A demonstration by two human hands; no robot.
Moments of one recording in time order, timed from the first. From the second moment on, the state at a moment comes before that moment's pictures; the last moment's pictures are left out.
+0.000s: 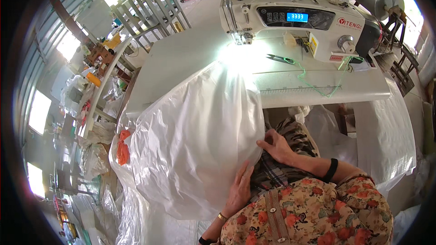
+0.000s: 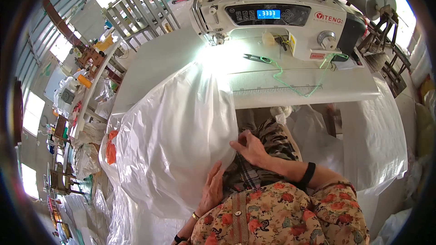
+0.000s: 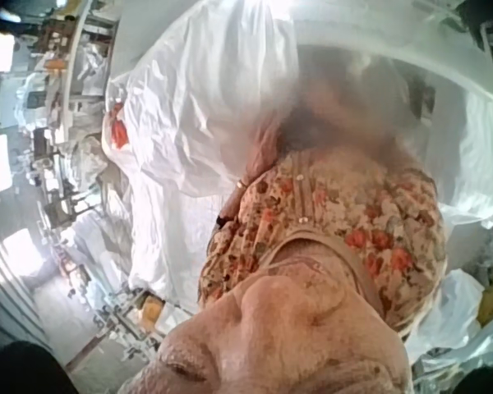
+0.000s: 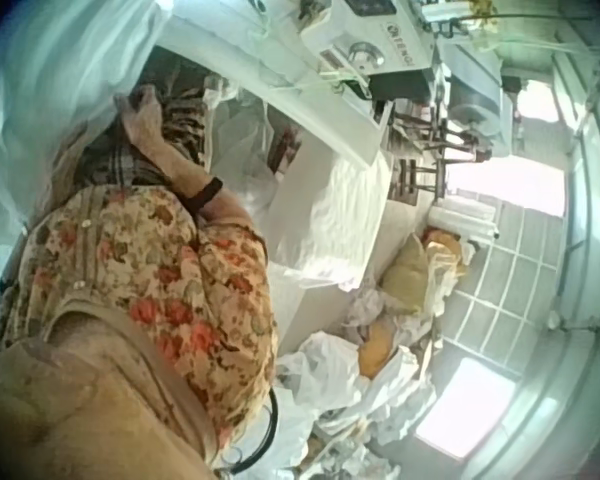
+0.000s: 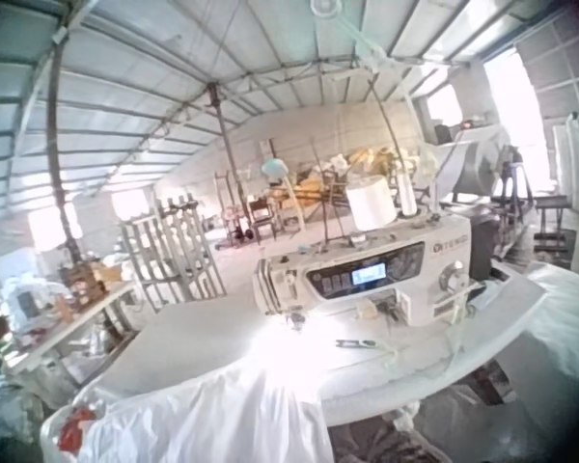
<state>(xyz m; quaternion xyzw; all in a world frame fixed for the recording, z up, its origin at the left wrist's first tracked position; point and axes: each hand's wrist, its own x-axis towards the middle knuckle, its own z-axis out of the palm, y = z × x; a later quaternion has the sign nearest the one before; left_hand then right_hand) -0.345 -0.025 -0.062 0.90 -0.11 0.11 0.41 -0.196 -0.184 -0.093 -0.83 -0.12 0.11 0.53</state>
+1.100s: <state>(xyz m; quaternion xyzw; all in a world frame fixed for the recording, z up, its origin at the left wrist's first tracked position) -0.329 0.050 -0.050 0.96 0.06 0.19 0.22 -0.174 -0.309 -0.087 -0.82 -0.09 0.28 0.49</state>
